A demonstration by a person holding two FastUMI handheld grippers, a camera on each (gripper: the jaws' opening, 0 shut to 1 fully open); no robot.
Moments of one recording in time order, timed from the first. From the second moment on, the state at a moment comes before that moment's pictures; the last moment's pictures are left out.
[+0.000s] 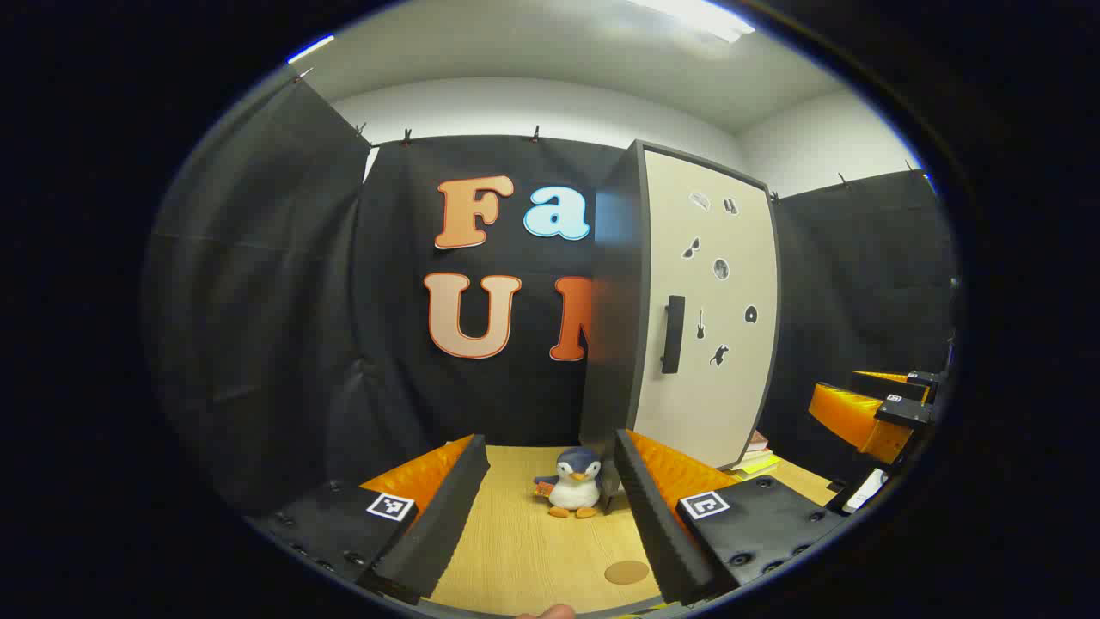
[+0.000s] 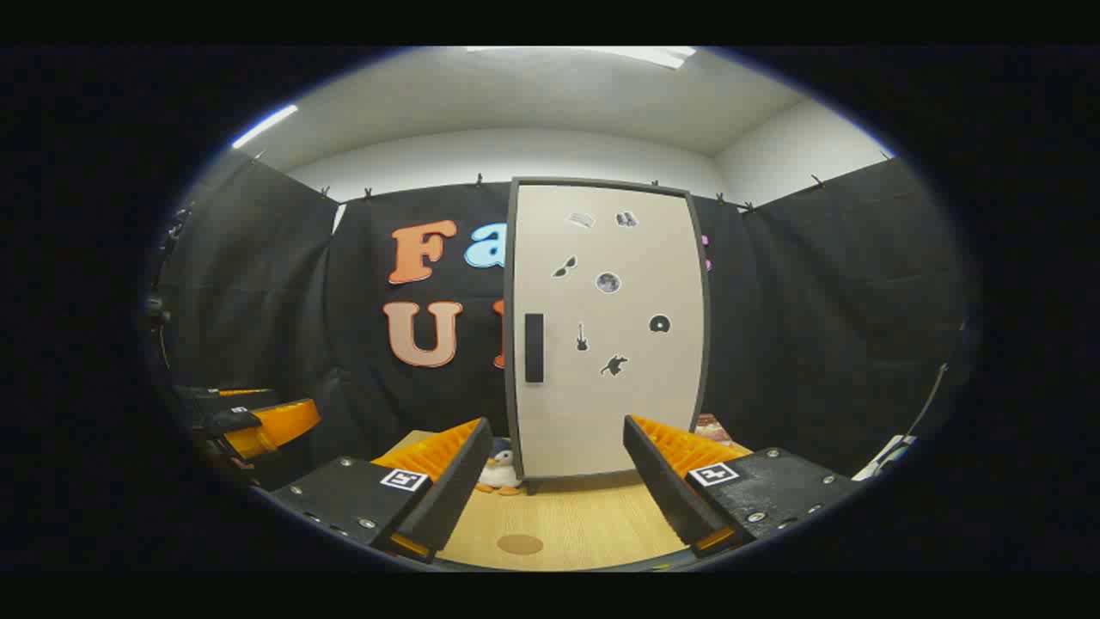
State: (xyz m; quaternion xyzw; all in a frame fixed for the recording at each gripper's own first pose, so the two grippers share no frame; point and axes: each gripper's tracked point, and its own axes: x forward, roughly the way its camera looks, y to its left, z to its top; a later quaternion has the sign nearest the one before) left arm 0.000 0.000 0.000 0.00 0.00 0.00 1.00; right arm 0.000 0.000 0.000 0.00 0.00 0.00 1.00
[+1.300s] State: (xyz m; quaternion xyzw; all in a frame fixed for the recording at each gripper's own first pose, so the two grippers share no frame) left arm 0.014 0.026 -0.014 -0.01 0.02 0.00 1.00; right arm 0.015 0.012 0.001 0.00 0.01 -0.01 1.00
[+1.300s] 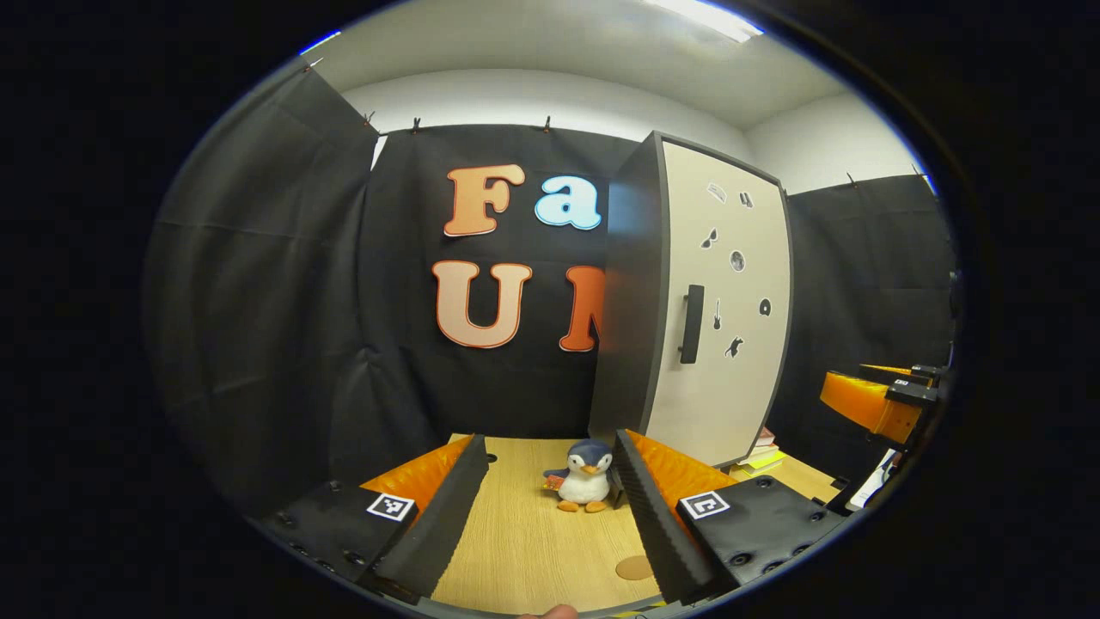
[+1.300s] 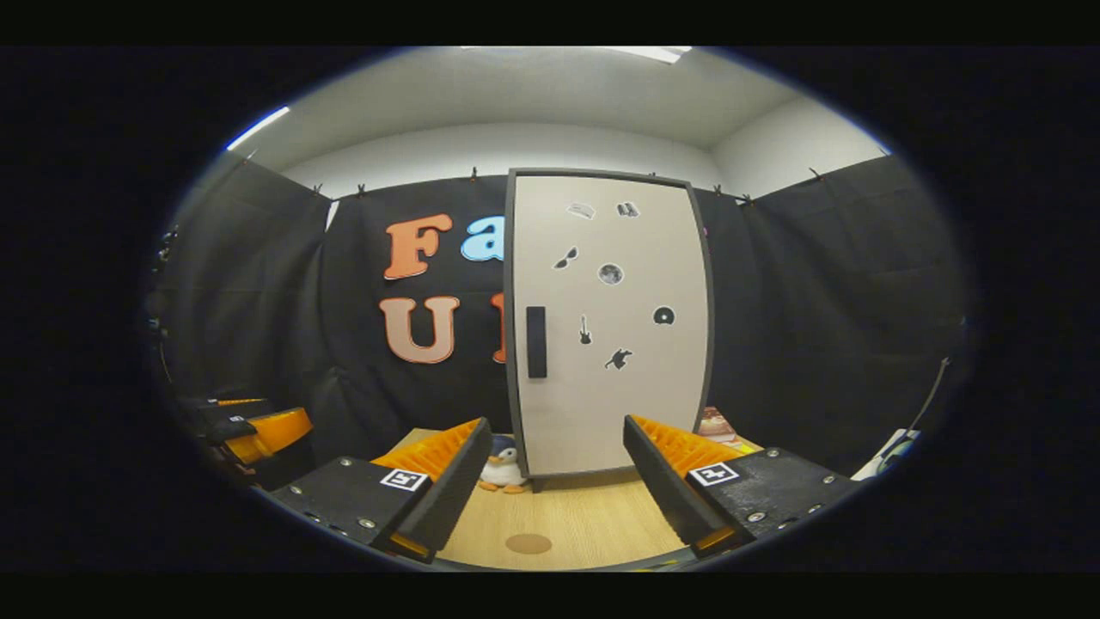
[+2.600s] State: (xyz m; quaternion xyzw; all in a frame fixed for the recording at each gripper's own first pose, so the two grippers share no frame) left arm 0.102 0.119 -0.044 -0.02 0.05 0.14 0.99; right arm 0.281 0.038 0.029 0.02 -0.02 0.05 1.00
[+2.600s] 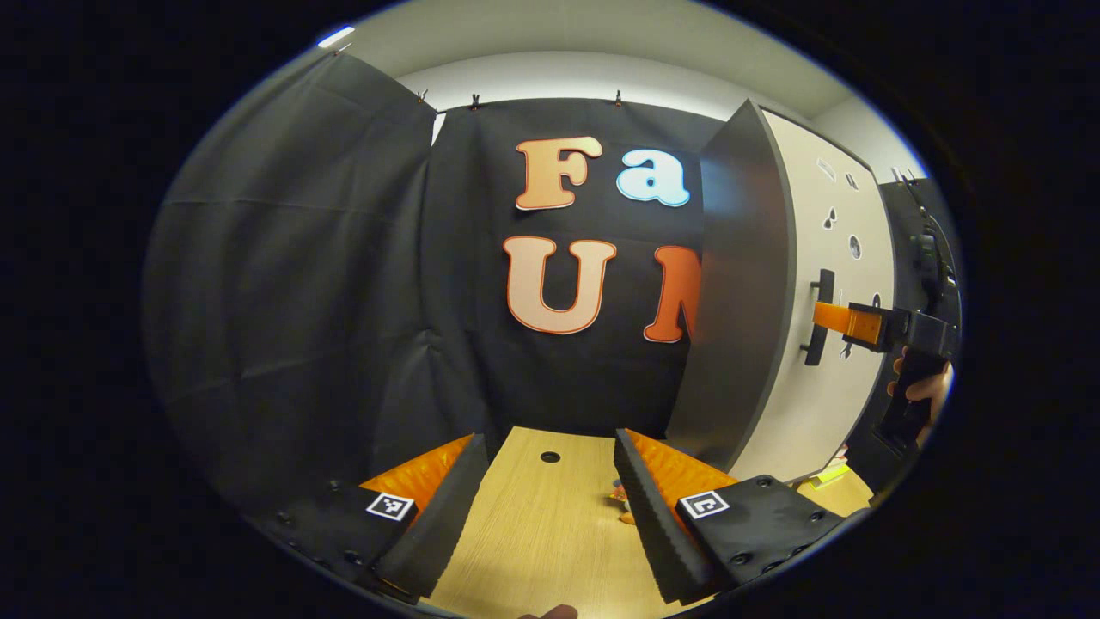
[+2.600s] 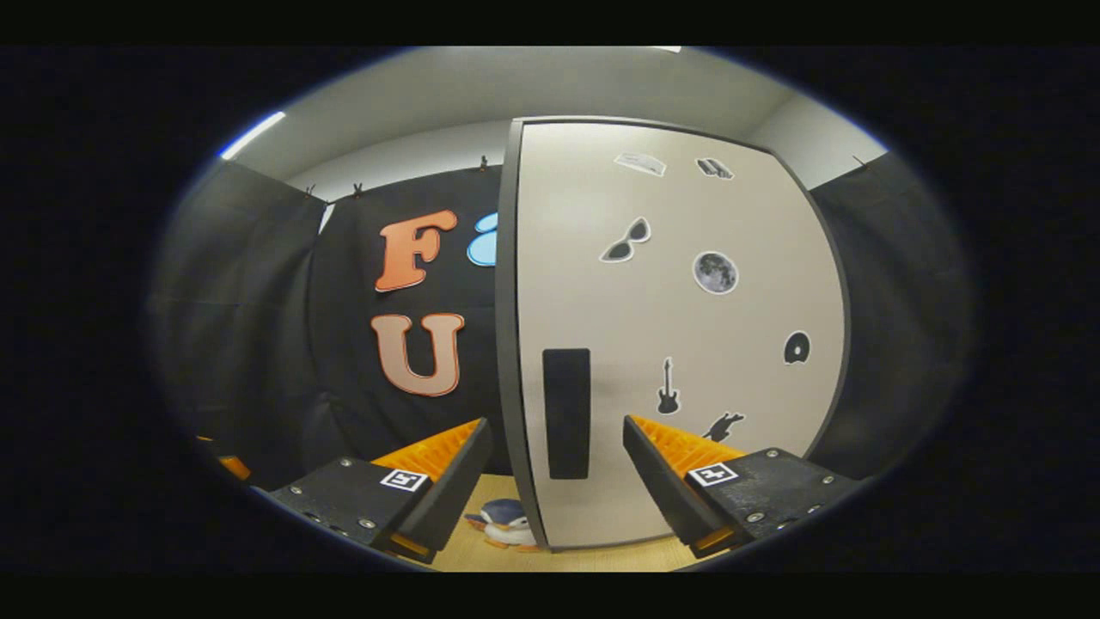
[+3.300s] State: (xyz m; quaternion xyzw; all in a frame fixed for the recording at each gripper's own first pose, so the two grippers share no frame) left arm 0.100 0.137 -0.060 -0.02 0.07 0.15 0.99; right arm 0.315 0.033 0.022 0.02 -0.01 0.03 1.00
